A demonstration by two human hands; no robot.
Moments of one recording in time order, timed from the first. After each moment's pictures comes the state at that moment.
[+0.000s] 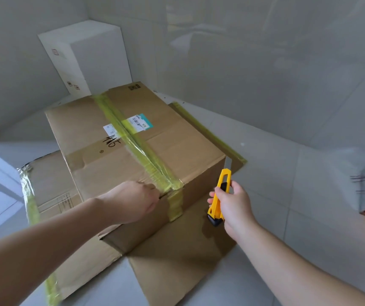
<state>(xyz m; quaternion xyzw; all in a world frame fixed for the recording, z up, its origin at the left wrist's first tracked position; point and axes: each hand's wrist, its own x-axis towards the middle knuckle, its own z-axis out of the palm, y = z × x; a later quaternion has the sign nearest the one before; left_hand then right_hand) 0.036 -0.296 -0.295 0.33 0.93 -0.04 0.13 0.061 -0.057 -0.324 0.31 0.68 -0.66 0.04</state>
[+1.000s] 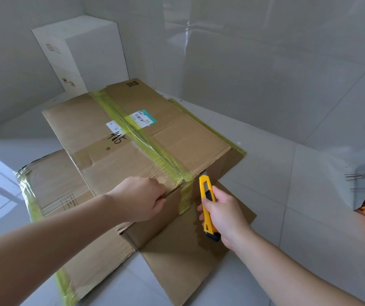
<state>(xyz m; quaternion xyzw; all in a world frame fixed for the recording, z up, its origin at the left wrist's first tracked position) 0.035 -0.279 -0.298 0.31 0.95 -0.03 0.09 0.087 -0.066 -0.318 0.21 0.74 -0.63 0.14</state>
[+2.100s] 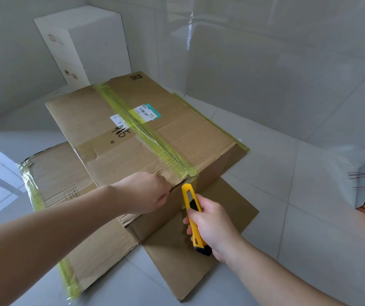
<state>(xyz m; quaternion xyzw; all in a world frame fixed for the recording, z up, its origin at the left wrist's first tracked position) 0.033 -0.282 -0.296 0.35 0.93 -0.01 0.12 0.114 -0.099 -0.303 0.13 0.75 -0.61 0.21</state>
